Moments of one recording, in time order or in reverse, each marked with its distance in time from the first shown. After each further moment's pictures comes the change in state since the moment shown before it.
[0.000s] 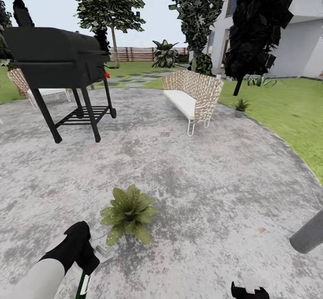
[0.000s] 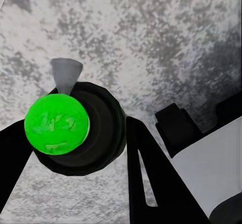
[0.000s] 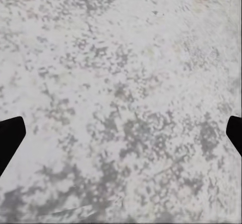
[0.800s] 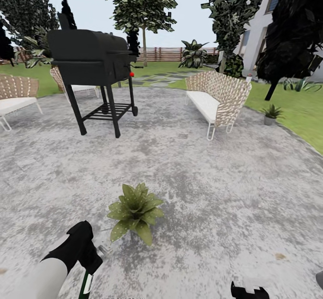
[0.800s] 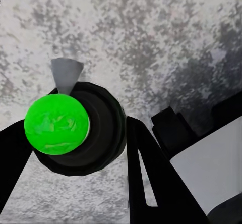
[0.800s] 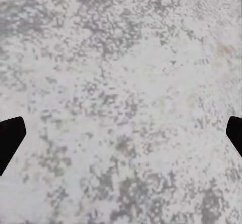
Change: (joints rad) left arm -0.002 -0.016 -0.004 -0.001 0.002 -0.001 0.001; right arm 0.000 0.002 0.000 -0.001 0.000 0.000 0.000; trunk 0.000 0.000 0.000
